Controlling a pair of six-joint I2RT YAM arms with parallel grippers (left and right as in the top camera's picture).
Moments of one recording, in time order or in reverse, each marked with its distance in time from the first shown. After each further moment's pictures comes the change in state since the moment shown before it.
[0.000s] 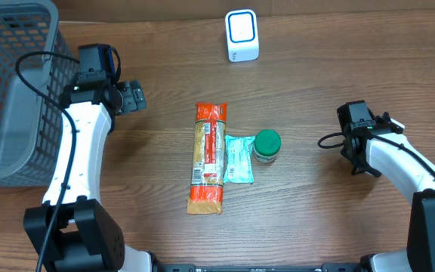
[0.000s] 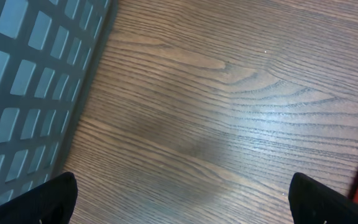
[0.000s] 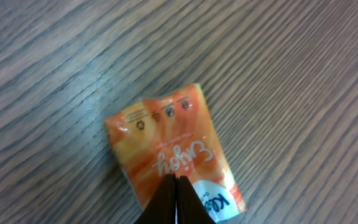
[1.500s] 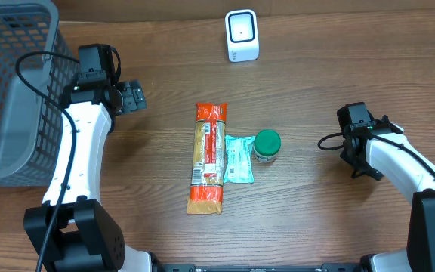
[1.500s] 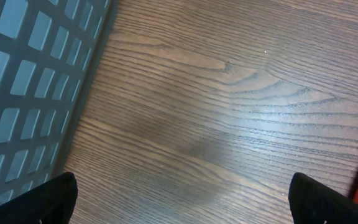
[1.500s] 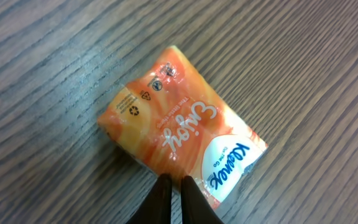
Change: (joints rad) left arm 0.000 0.000 0.000 0.000 0.000 0.000; right arm 0.000 0.000 0.000 -0.050 -0.027 0.000
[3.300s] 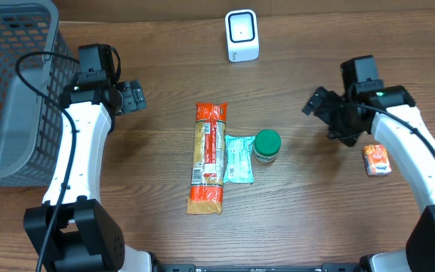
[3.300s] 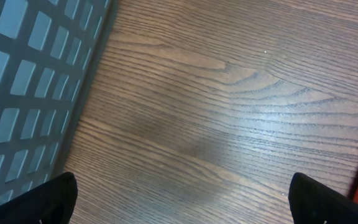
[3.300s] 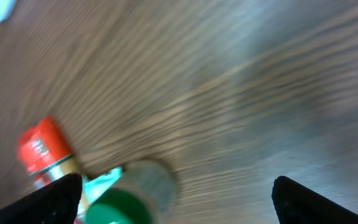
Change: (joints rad) left arm 0.000 0.000 0.000 0.000 0.000 0.000; right arm 0.057 0.001 0.367 -0.051 -0.678 -0.057
